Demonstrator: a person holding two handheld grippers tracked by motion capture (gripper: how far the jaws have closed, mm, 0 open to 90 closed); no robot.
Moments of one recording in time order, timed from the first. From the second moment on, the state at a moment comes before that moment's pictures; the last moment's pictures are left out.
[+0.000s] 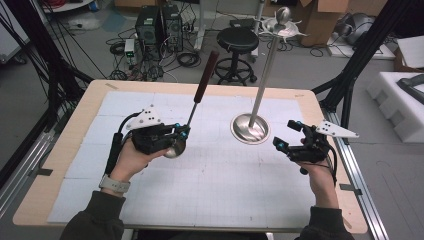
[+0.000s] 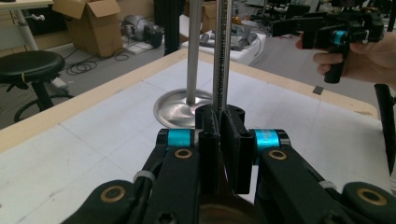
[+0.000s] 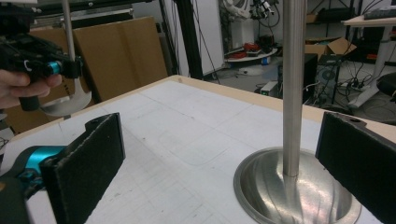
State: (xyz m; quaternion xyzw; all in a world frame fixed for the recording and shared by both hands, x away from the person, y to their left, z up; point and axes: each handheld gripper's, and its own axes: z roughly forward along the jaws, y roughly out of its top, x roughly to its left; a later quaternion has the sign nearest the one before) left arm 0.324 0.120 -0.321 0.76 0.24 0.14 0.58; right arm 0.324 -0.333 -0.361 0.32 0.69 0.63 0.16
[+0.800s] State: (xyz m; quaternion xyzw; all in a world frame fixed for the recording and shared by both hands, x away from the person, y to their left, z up) left arm 0.369 0.067 -0.289 0.78 0.23 0.13 0.57; right arm 0.324 -0.339 -0.359 0.32 0.67 0.65 0.16
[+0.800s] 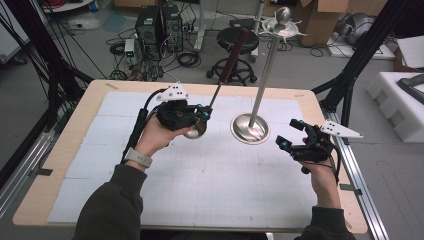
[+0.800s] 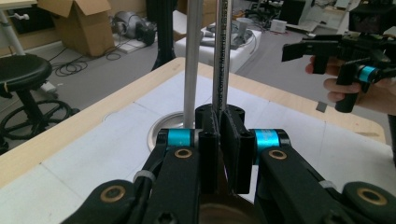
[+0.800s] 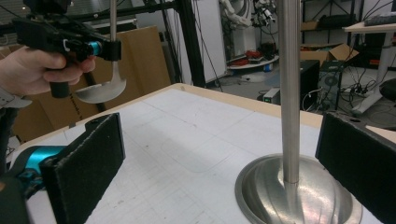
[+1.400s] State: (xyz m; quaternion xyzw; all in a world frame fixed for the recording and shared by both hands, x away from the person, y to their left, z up) left arm 0.388 0.043 -0.281 0.79 0.24 0.14 0.55; right arm 0.323 -0.341 -0.359 0.31 0.67 0.65 0.16
